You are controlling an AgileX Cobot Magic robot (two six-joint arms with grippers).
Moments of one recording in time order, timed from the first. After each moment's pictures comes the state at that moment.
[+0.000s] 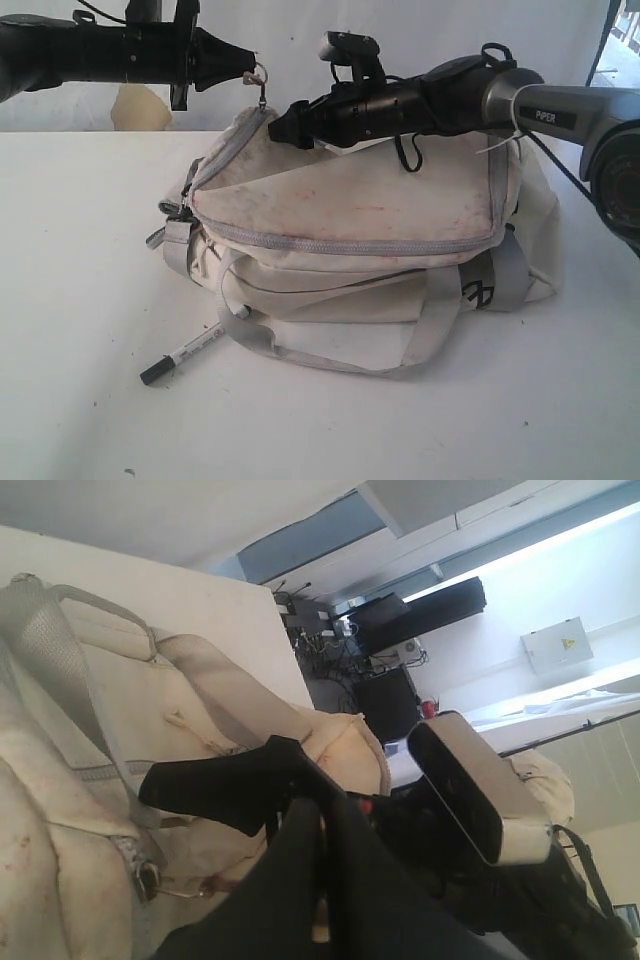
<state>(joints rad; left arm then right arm) -0.09 2.46 -2.24 -1.47 1.20 0.58 0.33 2.36 -1.93 1.28 0.64 -1.20</state>
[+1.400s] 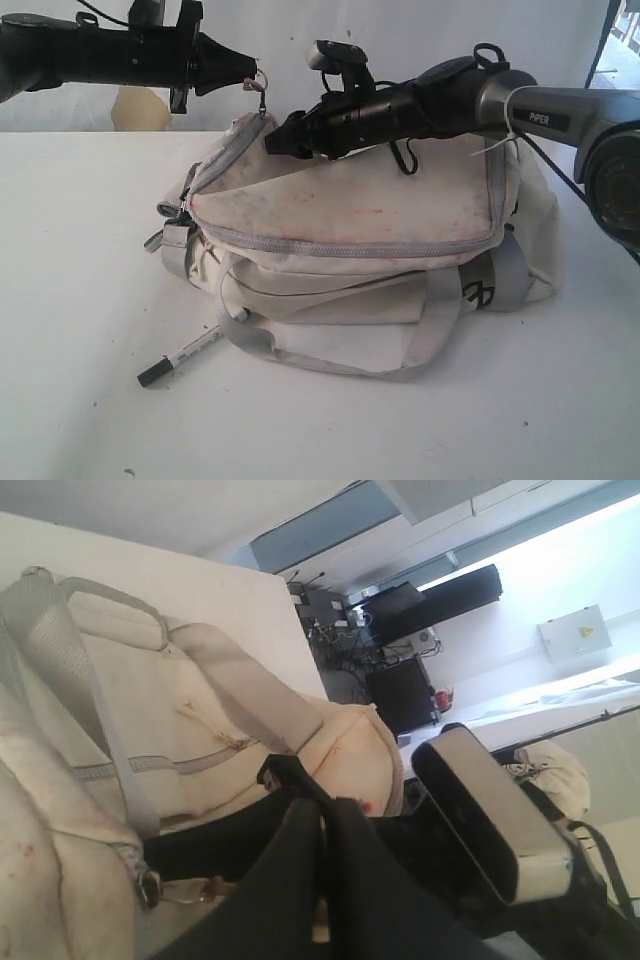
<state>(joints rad) -0.09 2.46 -2.24 -1.44 1.20 0.58 0.34 2.36 -1.93 1.24 0.71 -1.15</state>
